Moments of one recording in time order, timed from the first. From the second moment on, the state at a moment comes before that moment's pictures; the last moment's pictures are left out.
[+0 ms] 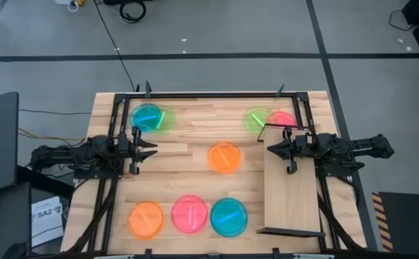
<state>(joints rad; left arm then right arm) 0.01 0.01 0.01 0.13 -0.07 0.04 0.10 0.00 0.01 0.08 0.14 0.05</state>
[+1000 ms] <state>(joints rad) 0.01 0.01 0.01 0.13 -0.07 0.04 0.10 0.00 0.01 0.44 0.23 0.11</state>
